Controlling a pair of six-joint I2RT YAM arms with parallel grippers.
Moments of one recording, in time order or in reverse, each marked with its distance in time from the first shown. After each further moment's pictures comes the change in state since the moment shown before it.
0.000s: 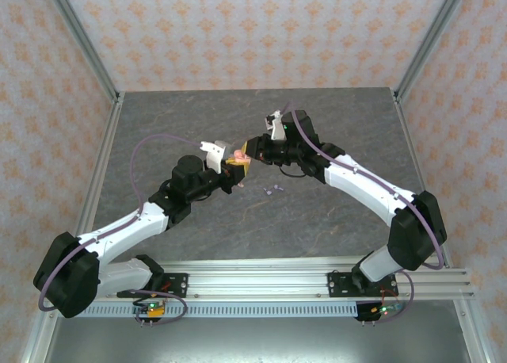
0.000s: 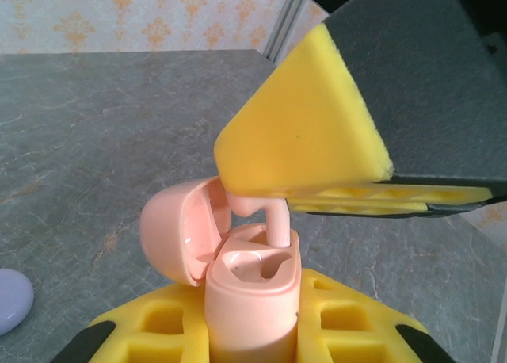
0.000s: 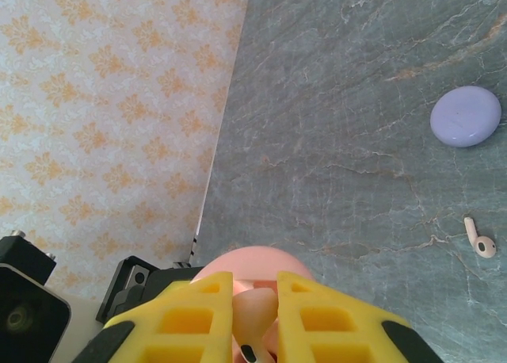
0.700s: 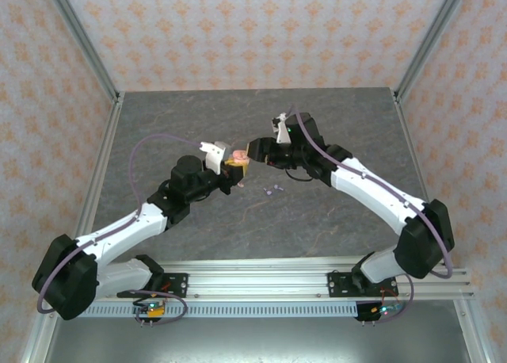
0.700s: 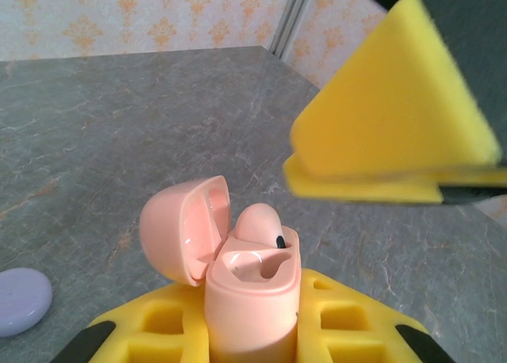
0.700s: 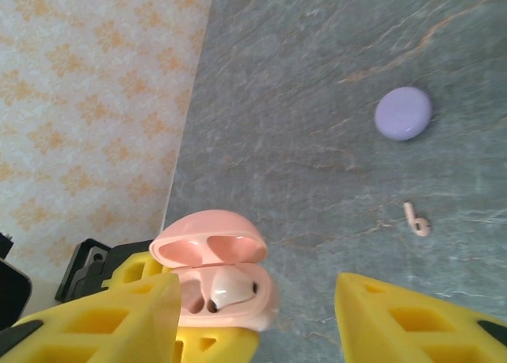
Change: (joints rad) left arm 0.000 -0.027 0.000 -0.044 -0.009 0.053; right arm 0.003 -0.080 -0.006 -0.141 0.119 -0.074
